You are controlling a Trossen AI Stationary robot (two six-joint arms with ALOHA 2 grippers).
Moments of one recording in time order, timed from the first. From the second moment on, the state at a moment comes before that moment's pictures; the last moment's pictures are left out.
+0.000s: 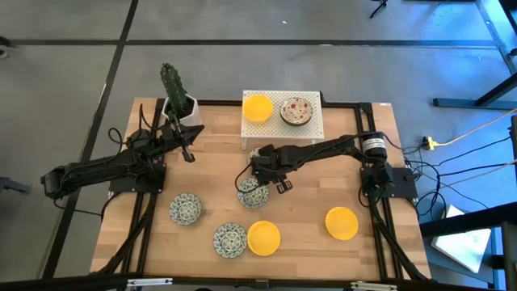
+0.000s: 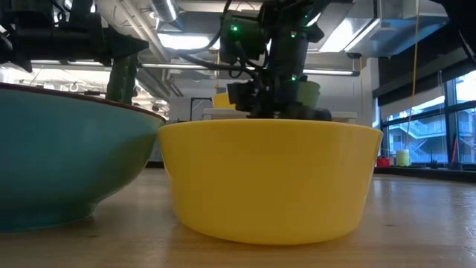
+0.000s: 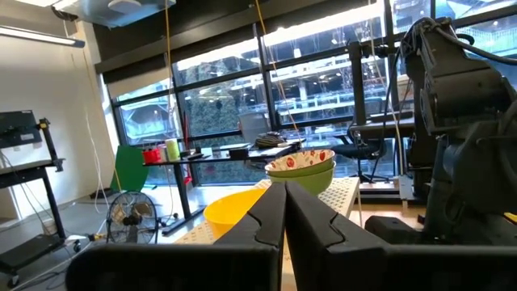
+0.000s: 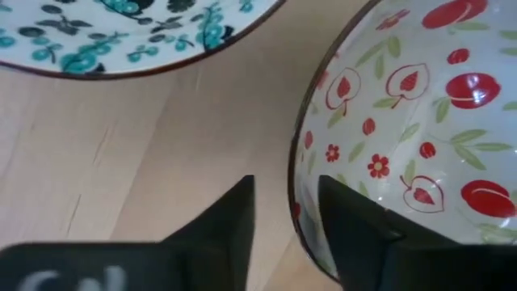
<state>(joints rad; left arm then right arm) 0.45 0.40 0.09 0.55 0.00 0.14 0.02 1.99 1.49 -0.82 0.24 -0.50</state>
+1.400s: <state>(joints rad) 0.45 0.40 0.09 0.55 0.00 0.14 0.06 1.89 2.30 -1.49 0.46 -0.40</state>
